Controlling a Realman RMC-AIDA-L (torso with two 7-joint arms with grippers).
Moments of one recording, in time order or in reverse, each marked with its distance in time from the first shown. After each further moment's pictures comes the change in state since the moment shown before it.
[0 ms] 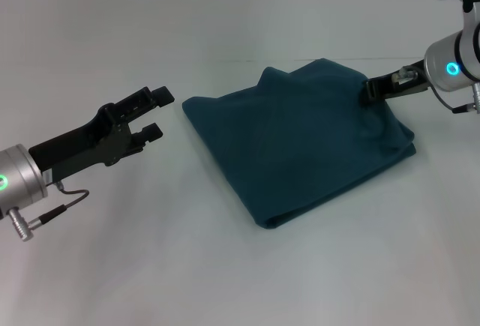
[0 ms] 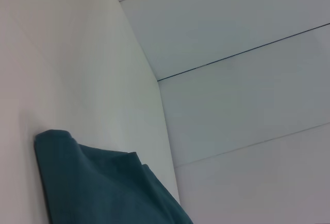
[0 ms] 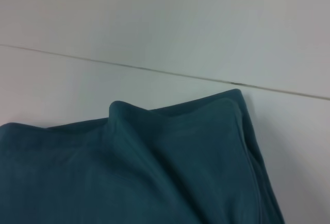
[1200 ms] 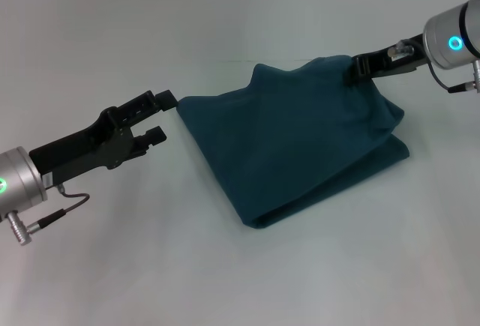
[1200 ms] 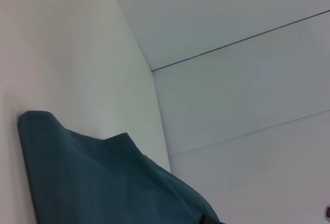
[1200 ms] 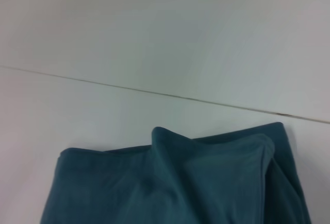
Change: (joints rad) left arm 0.002 0.003 0.000 0.002 0.009 0.035 0.002; right arm -0.009 0.005 0.046 -0.128 0.077 -0.132 -0.023
